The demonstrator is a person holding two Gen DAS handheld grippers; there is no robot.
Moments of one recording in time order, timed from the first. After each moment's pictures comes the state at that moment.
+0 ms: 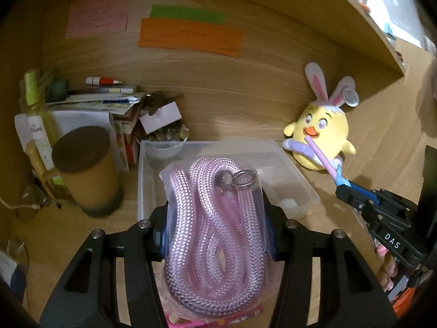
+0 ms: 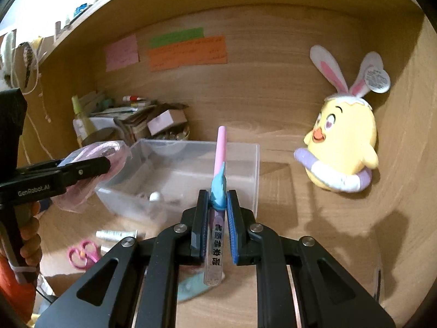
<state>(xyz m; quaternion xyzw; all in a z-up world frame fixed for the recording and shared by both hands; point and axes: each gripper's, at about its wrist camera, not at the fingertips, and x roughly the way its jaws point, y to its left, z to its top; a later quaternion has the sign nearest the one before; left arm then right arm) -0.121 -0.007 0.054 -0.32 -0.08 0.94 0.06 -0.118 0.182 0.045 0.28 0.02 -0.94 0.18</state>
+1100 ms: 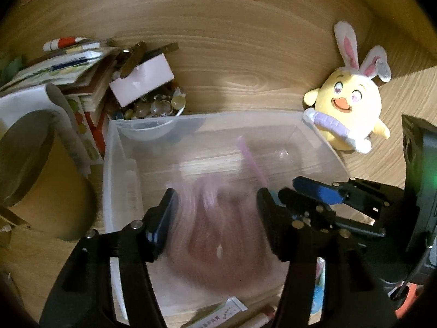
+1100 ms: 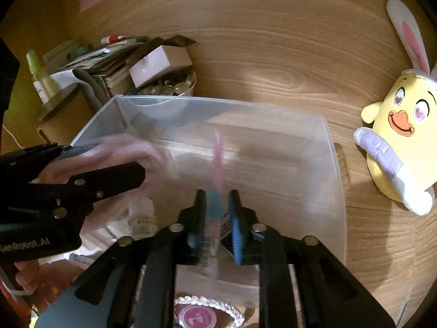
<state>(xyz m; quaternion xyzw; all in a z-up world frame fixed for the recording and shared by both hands) -0.207 -0.013 0.003 -0.41 -0.07 0.90 0.09 -0.226 0.107 -0.016 0.42 0.06 -0.89 0.19</state>
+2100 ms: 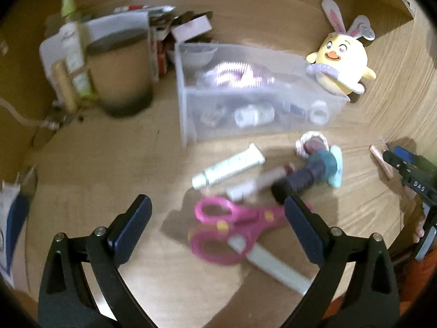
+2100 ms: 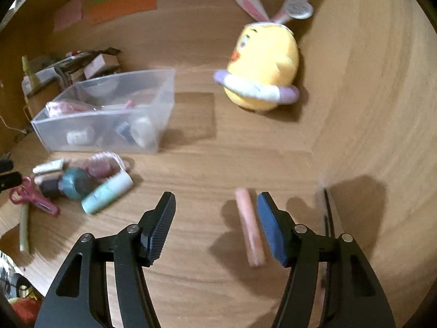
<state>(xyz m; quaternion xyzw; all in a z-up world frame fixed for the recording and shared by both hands) -0.037 -0.019 -0.029 -0.43 -0.06 0.90 0.02 -0.073 0.262 -0.021 0.38 0.05 -0.92 0.04</state>
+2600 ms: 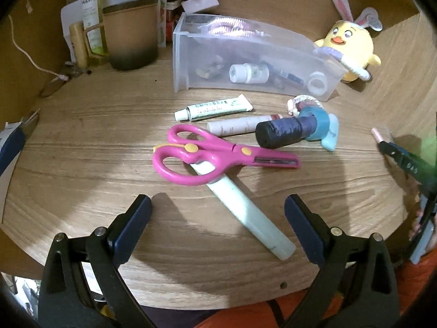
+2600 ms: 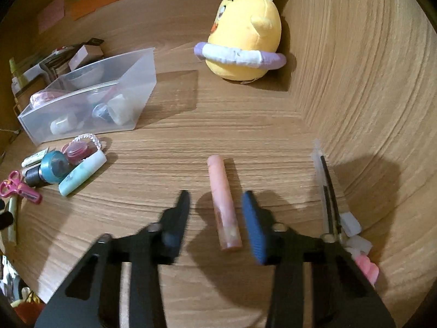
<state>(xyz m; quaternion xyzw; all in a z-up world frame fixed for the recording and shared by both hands) 0.000 0.016 -0.057 -0.45 -0.08 0.89 -0.02 -0.080 0.290 -0.050 0.41 0.02 -0.91 0.03</state>
